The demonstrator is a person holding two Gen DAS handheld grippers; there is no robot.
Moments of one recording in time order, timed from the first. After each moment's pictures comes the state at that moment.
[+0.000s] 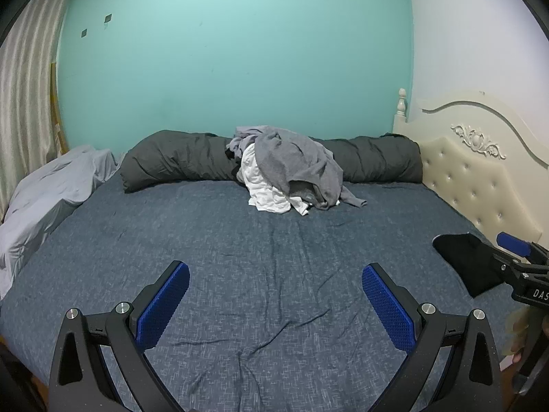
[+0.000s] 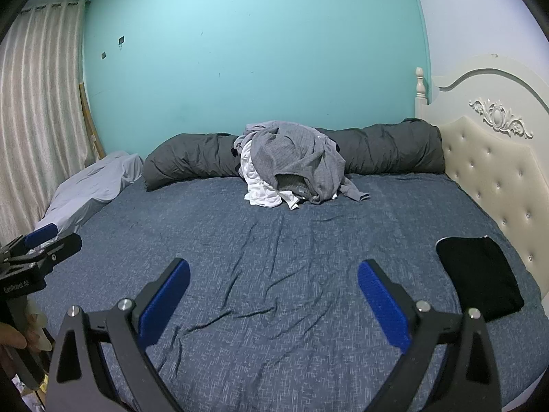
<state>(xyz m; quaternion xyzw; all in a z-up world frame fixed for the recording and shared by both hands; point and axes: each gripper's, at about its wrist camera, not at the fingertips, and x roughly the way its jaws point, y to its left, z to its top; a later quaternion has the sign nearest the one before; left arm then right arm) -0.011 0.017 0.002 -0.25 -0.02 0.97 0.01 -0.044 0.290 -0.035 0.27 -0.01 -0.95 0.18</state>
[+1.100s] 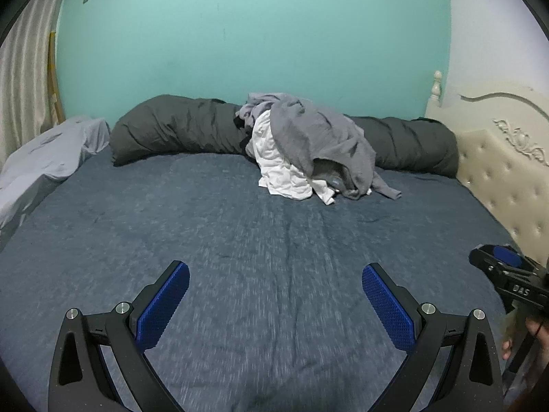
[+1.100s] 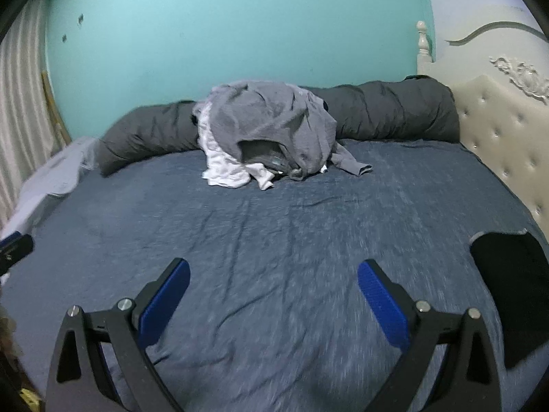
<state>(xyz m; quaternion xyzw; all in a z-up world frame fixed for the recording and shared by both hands) -0.209 -0.017 -0.103 -0.29 -0.05 0.95 -0.04 -0.282 0.269 -0.169 0.33 0.00 -0.93 0.15</state>
